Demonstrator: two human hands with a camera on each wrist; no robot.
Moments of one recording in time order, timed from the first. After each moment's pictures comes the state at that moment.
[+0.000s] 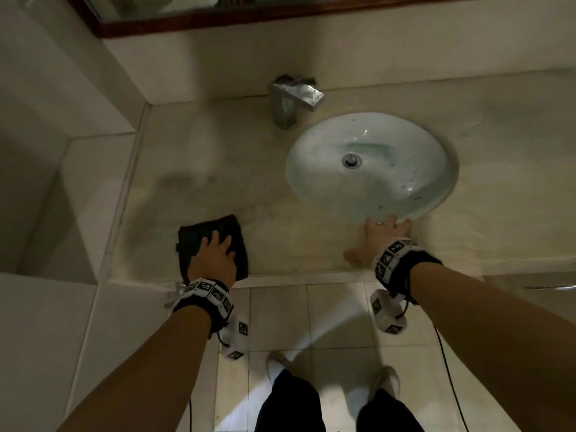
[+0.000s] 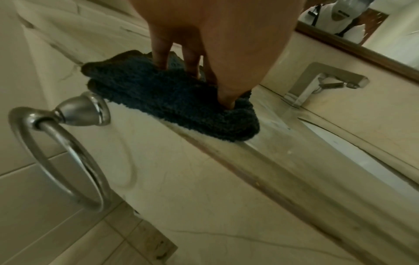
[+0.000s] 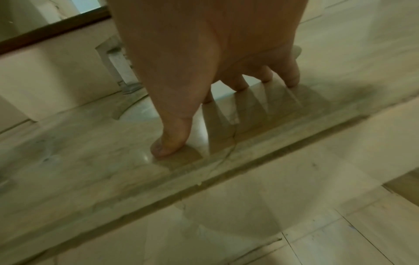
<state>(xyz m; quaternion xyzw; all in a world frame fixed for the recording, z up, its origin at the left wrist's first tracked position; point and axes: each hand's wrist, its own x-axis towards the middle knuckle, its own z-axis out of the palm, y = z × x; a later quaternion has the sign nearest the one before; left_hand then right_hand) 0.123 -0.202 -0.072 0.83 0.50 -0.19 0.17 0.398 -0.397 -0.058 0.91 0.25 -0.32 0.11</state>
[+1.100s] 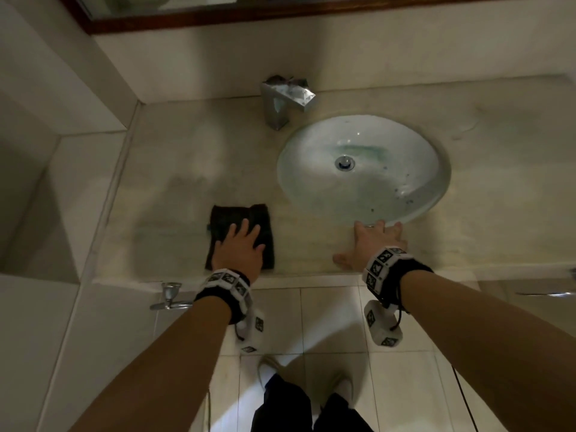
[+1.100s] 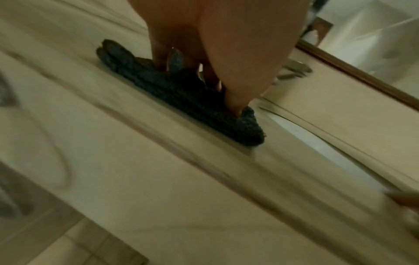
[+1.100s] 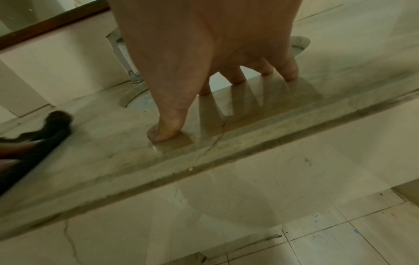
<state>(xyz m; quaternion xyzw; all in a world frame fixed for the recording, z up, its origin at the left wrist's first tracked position) 0.186 -0.235 -0.076 0.87 0.42 -0.19 0.14 0.397 -0.407 -0.056 0.91 0.27 -0.31 0.09</state>
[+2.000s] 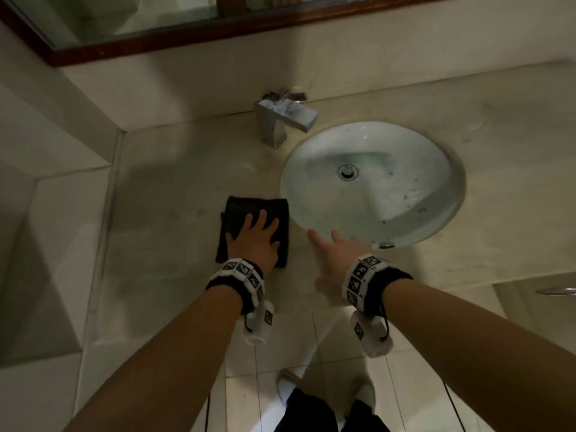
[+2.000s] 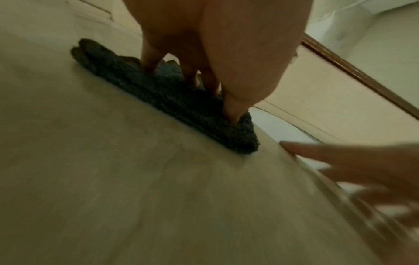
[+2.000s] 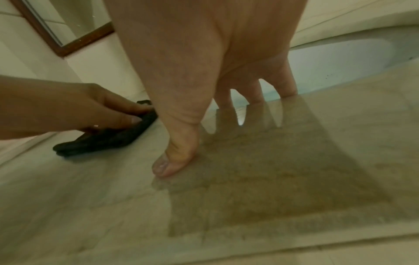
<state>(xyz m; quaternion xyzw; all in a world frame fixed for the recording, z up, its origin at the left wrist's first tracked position) 0.258 -0.159 -0.064 0.89 0.34 -0.26 0.13 0.374 -0.318 -0.049 0.84 0.41 -0.35 0.12</state>
